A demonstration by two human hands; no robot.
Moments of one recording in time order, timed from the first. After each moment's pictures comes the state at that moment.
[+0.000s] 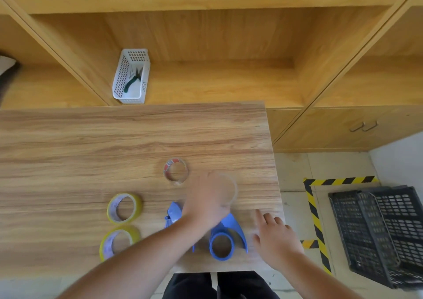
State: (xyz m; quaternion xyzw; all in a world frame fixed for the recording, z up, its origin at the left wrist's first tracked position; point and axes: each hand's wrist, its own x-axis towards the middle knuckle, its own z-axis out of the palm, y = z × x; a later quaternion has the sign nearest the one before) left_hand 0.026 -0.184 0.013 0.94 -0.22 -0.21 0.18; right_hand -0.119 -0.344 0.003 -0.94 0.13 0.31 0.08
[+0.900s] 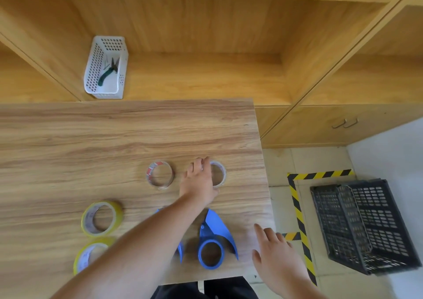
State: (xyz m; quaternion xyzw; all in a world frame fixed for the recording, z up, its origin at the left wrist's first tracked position) left_hand 0.083 -0.224 -0.051 0.94 -0.21 -0.25 0.12; right_hand -0.139 -0.345 0.017 -0.93 0.18 0.30 0.13
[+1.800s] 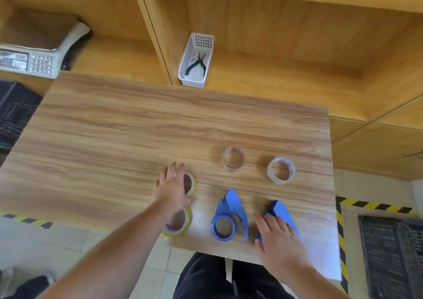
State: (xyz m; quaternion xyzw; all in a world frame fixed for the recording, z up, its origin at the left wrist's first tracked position) left_hand 0.083 0.066 -0.034 0.96 -0.04 -0.27 0.07; right_hand -0.097 -0.201 0.018 -0.97 0.02 0.23 0.11
